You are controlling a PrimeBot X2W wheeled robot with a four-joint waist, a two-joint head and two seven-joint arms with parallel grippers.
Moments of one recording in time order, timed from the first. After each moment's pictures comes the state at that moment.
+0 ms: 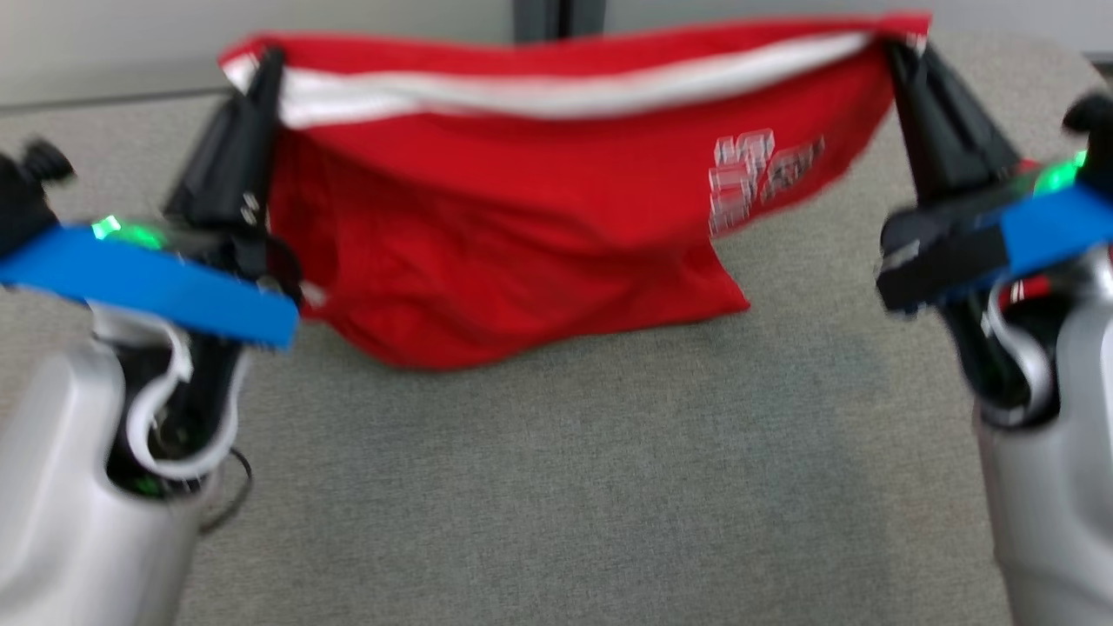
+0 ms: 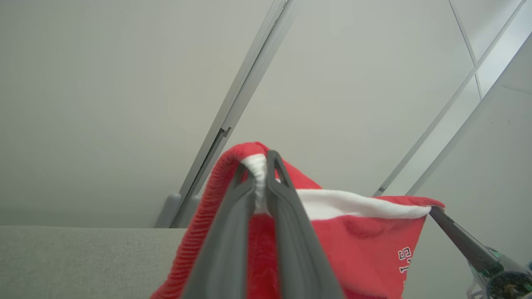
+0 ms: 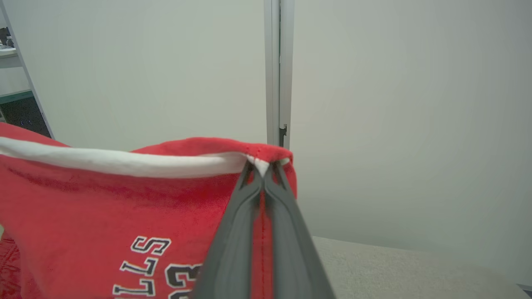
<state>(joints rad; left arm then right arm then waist) -0.51 0.37 -0.28 -0.12 -0.97 -0.02 0.07 -0.57 -0.13 0.05 -0.07 0.27 0.13 0.19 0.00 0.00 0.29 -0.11</state>
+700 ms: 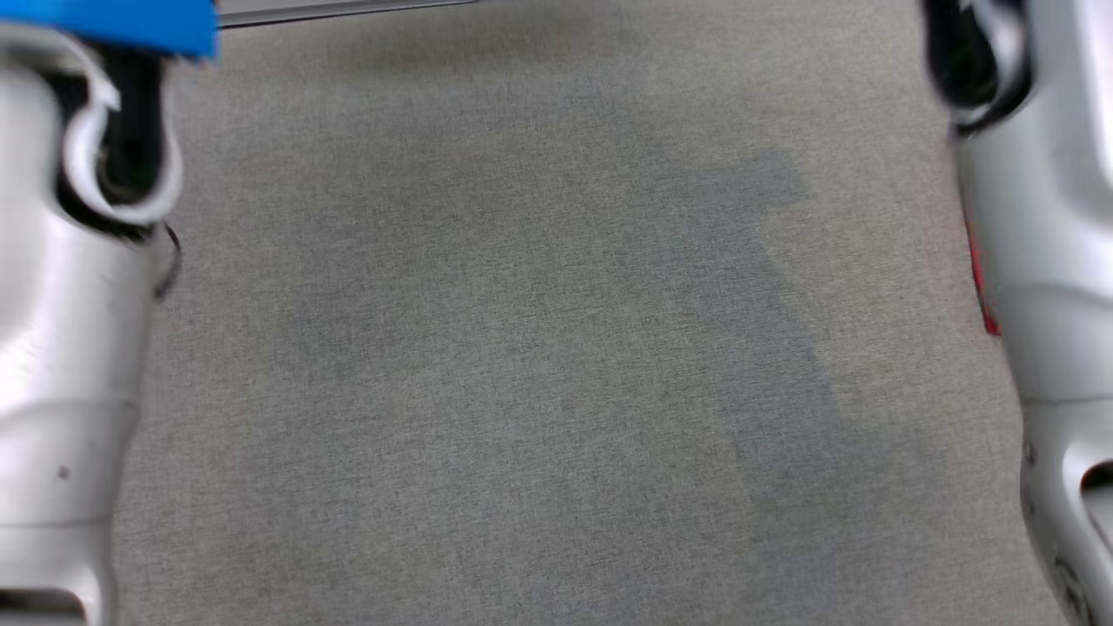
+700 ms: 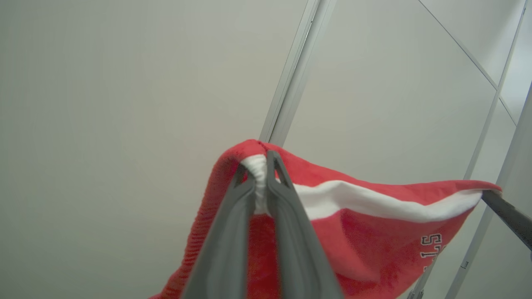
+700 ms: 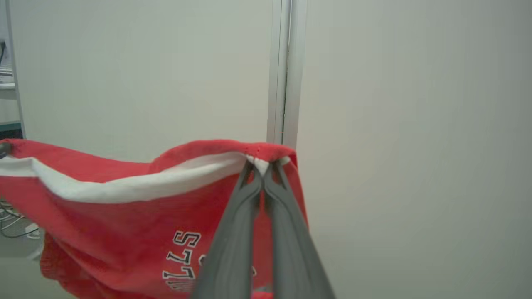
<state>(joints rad) -1.04 0.34 -0.33 0.40 -0.83 -0.12 -0.20 -1.25 -0.14 0.23 0.57 0.35 0.13 -0.19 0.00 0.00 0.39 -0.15</state>
